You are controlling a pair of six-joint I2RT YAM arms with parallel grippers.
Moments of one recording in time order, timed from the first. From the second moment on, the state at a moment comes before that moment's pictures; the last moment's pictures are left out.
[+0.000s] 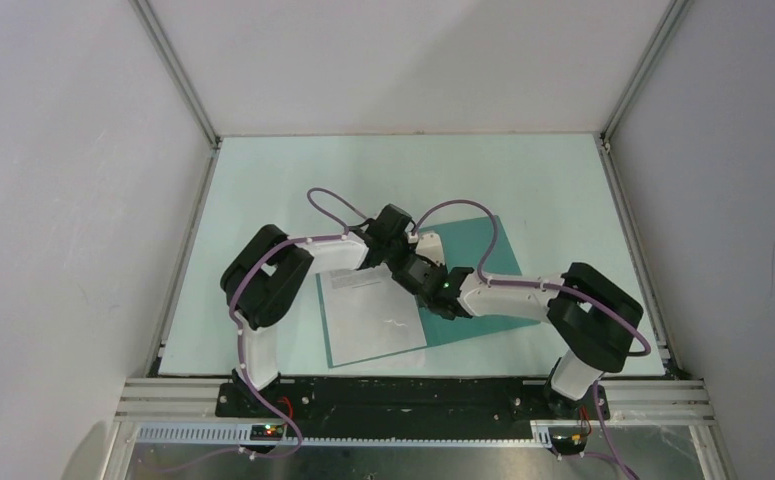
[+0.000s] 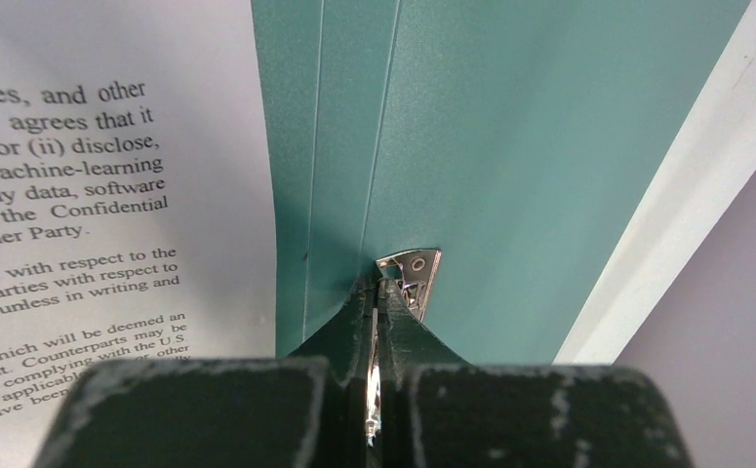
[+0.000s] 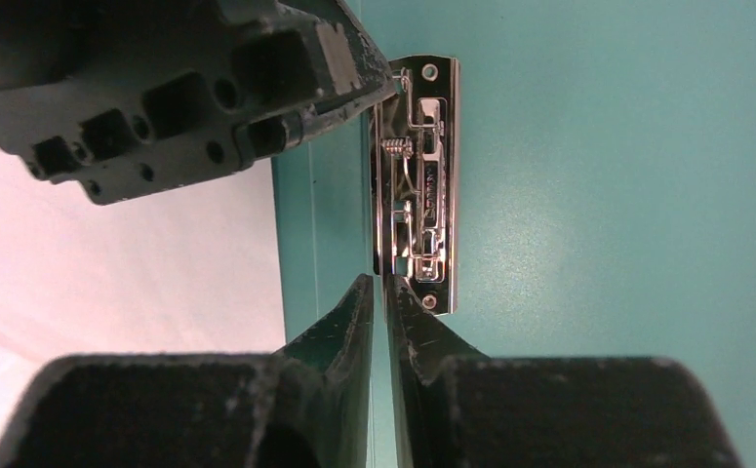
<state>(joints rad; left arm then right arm) -0.72 1.94 1.12 -0.13 0.09 -1.20 1.02 1.65 0.93 -0.32 0.53 0.64</state>
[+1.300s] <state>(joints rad) -0.70 1.96 1.14 -0.13 0.16 -1.20 1.09 1.69 0.93 -0.37 0.65 0.68</state>
